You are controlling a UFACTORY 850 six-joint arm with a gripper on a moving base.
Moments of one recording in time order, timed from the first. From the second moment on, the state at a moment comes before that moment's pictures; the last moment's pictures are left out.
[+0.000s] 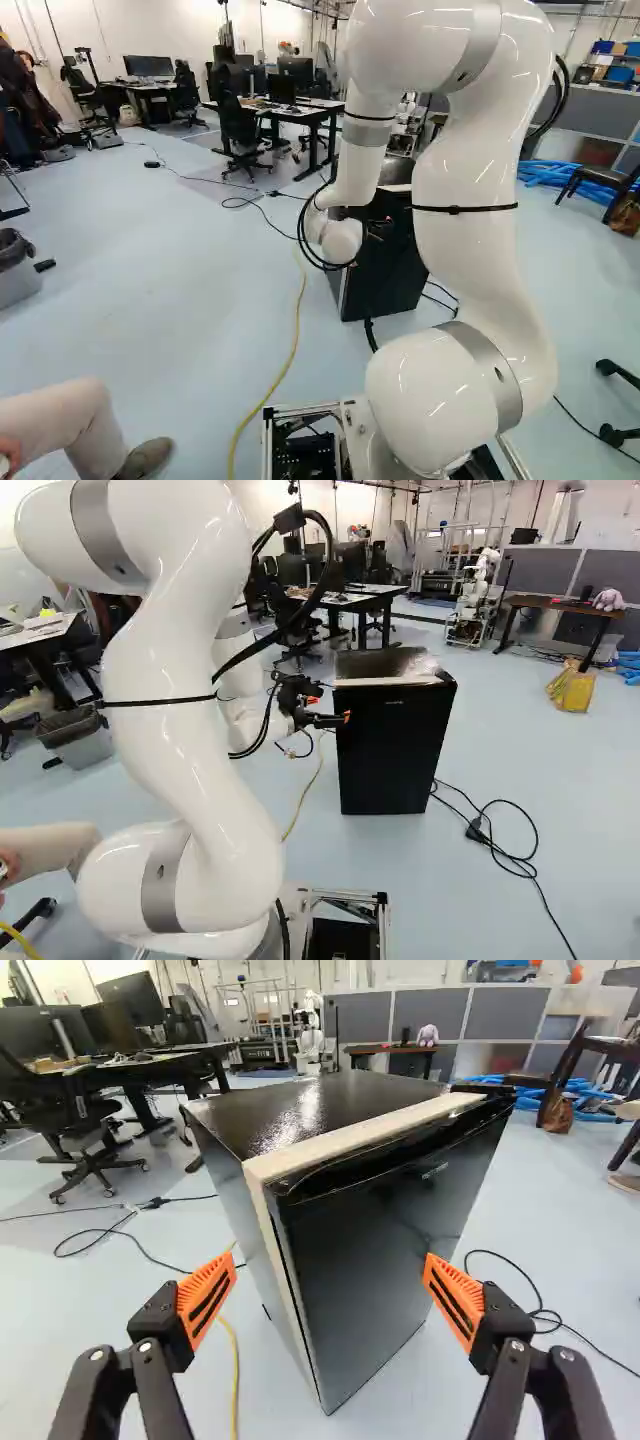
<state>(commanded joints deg) 9.6 -26.8 -31.4 43.4 71.3 0.0</state>
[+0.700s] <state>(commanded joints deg) 10.3 -31.6 -38.4 47.2 73.6 0.0</state>
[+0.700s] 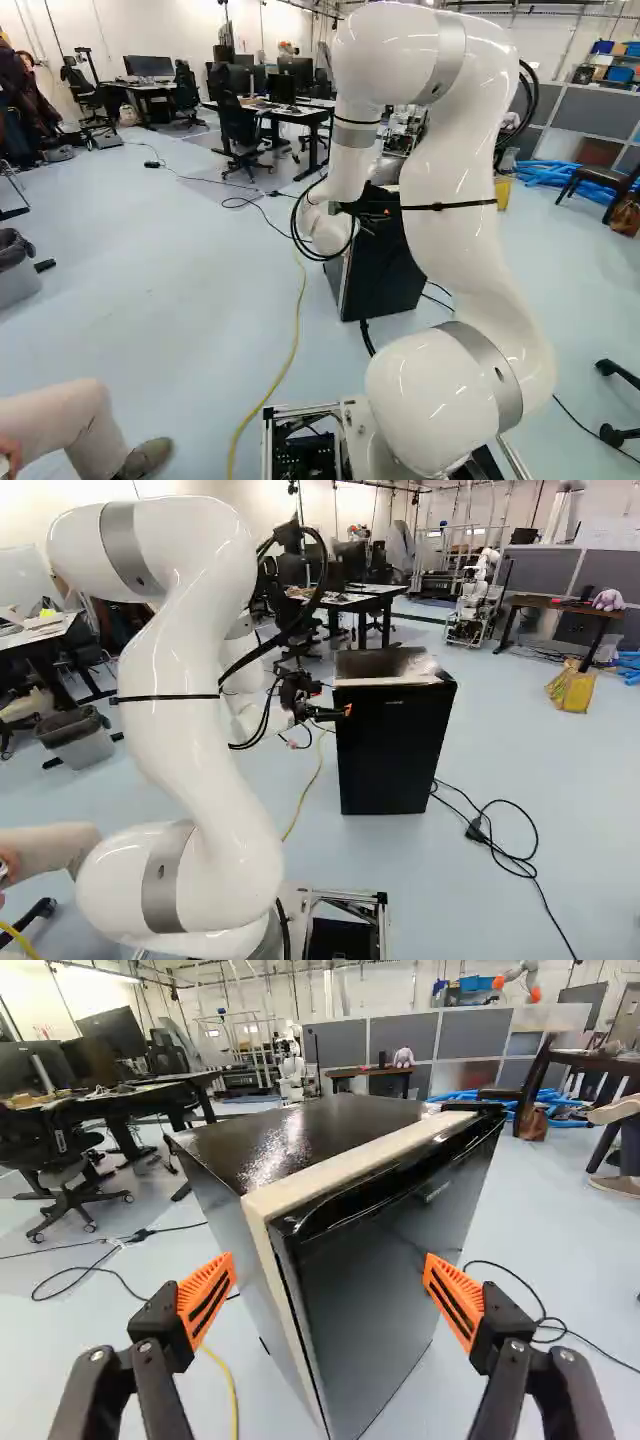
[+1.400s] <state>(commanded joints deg) 8.2 -33.0 -40.5 47.2 73.6 0.0</state>
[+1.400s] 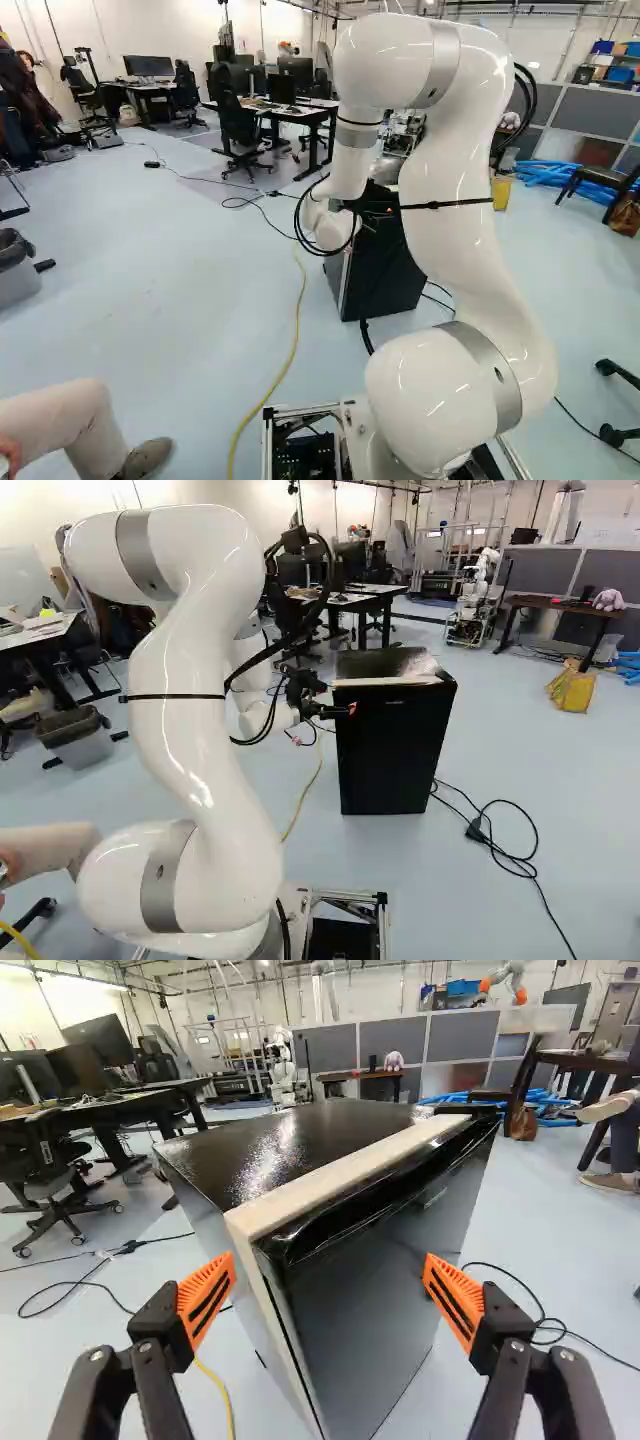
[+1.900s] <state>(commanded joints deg) 6.7 -33.4 -41.1 47.2 73.6 0.0</state>
